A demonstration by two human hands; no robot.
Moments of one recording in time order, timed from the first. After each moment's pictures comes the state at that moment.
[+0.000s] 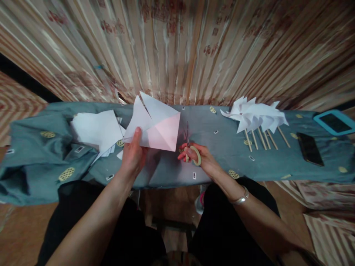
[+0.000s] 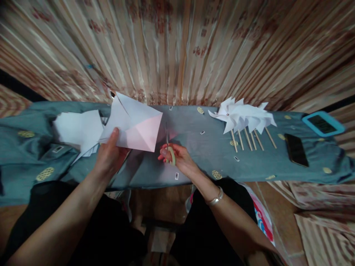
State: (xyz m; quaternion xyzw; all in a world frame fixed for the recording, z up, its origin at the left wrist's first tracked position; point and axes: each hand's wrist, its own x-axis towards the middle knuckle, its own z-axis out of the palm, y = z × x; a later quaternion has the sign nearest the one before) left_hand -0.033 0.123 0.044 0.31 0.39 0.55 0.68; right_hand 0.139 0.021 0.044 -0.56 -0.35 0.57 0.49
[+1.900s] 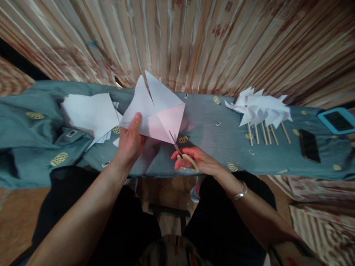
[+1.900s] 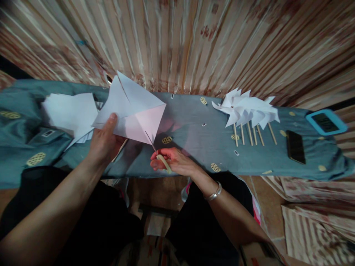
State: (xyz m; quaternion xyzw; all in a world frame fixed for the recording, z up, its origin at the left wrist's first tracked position) left_hand -0.033 0.121 0.042 0.34 0.37 0.56 0.66; right_hand 0.138 0.009 0.048 -0.52 -0.44 0.67 0.28
